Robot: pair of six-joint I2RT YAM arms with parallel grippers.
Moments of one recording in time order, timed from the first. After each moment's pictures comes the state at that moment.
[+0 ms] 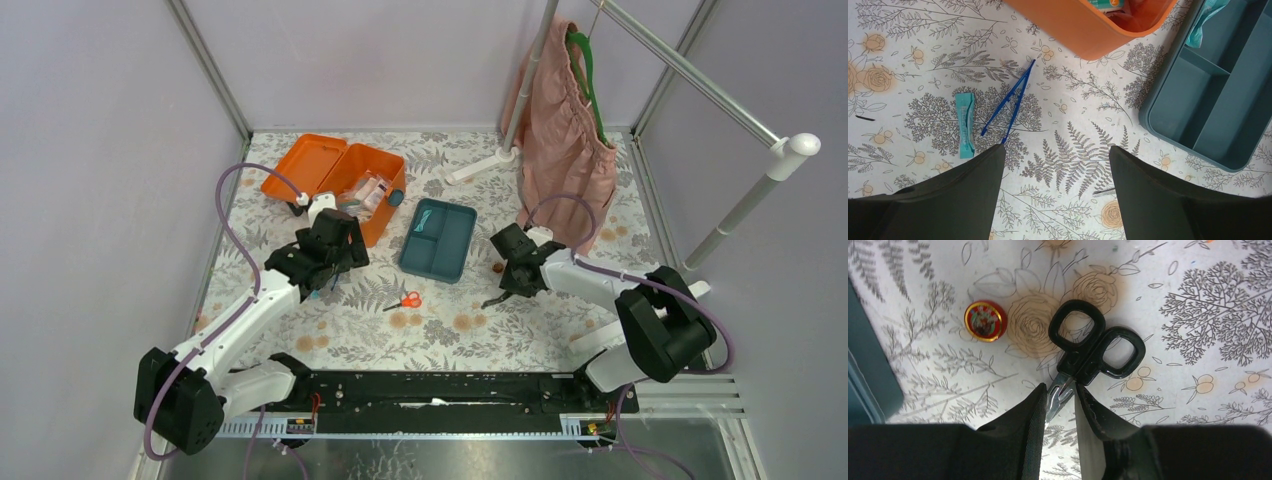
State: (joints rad) left arm -0.48 1.09 0.81 -0.58 -0.36 -0.59; right arm 0.60 1.50 0.77 -0.52 0.33 0.94
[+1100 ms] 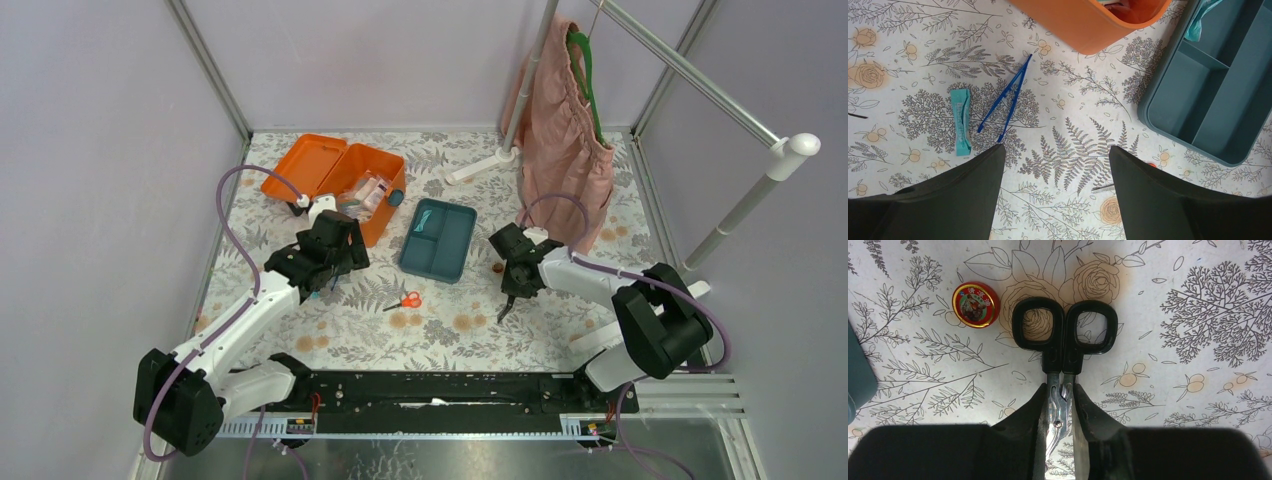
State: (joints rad) left arm -0.48 1.09 0.79 -0.58 -0.34 -0.60; right arm 0.60 1.51 0.77 -0.54 0.29 0.82
